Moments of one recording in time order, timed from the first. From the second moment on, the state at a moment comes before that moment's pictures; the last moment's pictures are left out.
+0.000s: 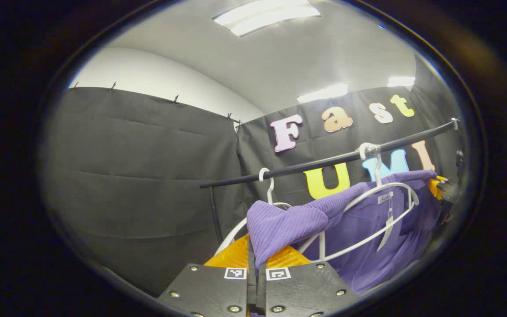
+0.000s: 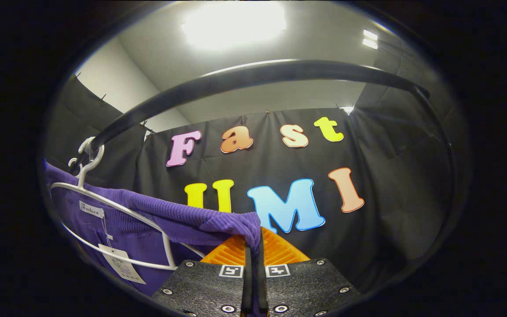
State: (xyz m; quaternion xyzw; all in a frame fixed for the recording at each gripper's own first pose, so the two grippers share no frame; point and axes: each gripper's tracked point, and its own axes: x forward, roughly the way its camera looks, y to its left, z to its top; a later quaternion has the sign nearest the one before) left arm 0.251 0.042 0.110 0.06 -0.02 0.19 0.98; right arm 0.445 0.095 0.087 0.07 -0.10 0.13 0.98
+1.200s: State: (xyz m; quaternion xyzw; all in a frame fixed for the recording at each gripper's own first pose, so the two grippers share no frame) left arm 0.249 0.058 0.002 0.01 0.07 0.13 0.99; right arm 0.425 0.111 -0.067 0.06 0.09 0.18 0.98
